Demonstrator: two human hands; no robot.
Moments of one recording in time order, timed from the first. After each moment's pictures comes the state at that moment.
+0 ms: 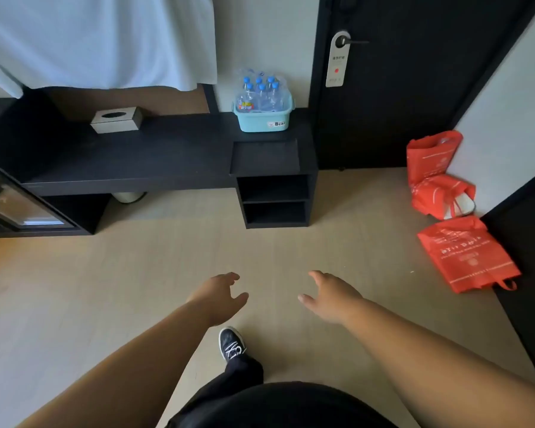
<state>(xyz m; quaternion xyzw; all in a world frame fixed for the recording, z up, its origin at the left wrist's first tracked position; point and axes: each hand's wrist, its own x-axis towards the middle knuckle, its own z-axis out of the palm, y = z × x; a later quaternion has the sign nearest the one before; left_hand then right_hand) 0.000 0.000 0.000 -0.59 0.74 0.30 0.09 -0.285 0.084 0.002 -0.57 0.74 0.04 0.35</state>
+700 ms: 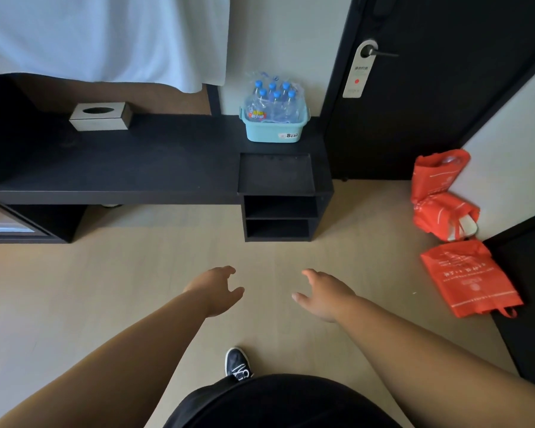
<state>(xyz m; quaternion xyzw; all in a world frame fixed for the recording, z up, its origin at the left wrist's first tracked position) 0.041 -0.199 -0.022 -0.57 0.75 0.30 0.12 -0.239 -0.103 -0.002 -0.57 0.74 0.09 0.34</state>
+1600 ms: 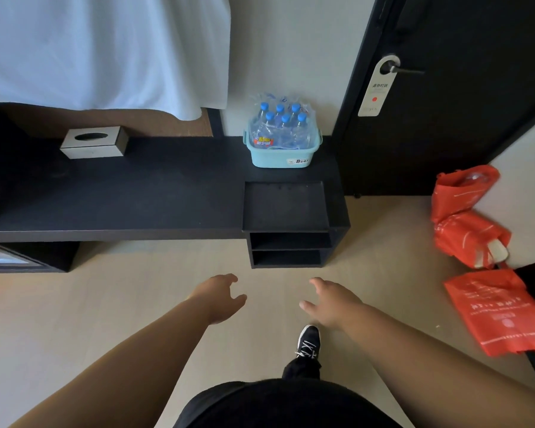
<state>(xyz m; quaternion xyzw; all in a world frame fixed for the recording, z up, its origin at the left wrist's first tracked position) 0.006 -0.364 -0.035 -0.58 0.74 0.31 0.15 -0.284 -0.269 -0.035 -0.56 0.74 0.09 0.36</state>
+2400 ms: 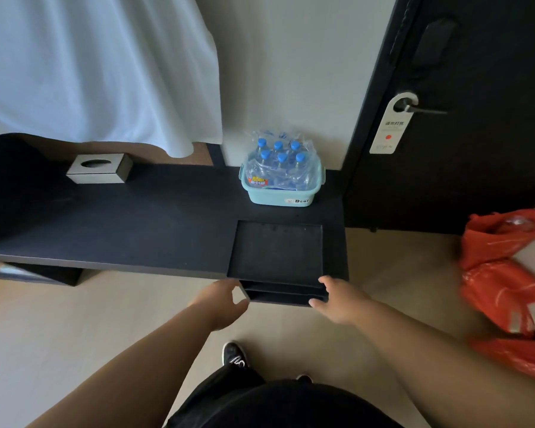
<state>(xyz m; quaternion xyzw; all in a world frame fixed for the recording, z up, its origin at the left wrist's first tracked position) -0.130 -0.483 -0.016 -0.63 0.71 0.30 0.12 -0.446 -0.438 -0.037 -0.59 0.71 0.10 0.37</state>
